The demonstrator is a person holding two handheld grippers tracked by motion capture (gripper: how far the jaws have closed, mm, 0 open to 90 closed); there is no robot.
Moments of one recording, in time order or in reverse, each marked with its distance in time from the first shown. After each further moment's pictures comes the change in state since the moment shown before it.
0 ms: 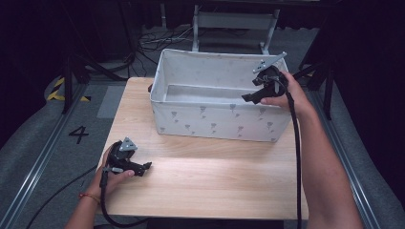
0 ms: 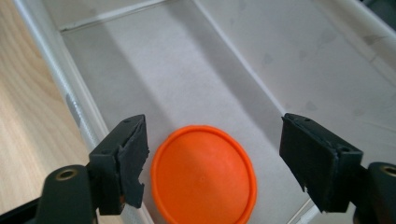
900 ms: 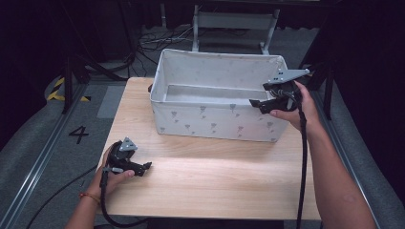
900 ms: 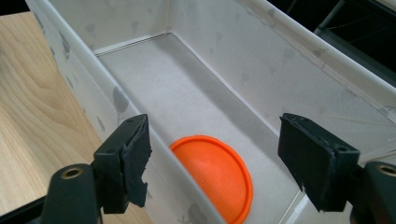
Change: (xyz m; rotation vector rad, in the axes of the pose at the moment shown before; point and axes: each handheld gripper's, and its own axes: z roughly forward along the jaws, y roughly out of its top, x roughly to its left) left arm 0.000 0.000 0.000 0.000 0.003 -0.001; right arm 0.036 -0.034 -0.042 -0.168 -0.122 0.045
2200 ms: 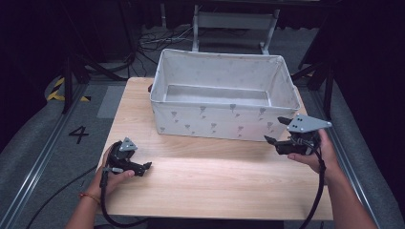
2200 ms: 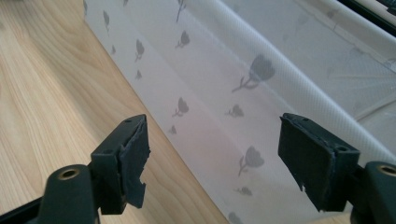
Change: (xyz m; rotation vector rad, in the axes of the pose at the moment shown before) left arm 0.000 0.000 0.000 0.000 0.002 -0.003; right arm 0.048 -0.097 -0.044 -0.048 -0.038 -0.082
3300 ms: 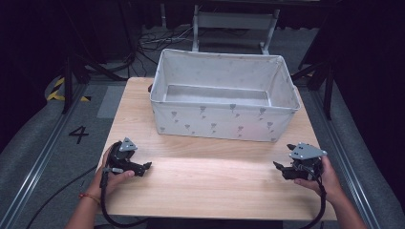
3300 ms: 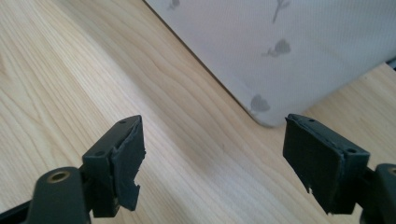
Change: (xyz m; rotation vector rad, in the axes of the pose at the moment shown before) left arm 0.000 0.000 -0.001 0.003 0.008 0.001; right arm 0.022 -0.098 0.011 0.171 -0.040 0.042
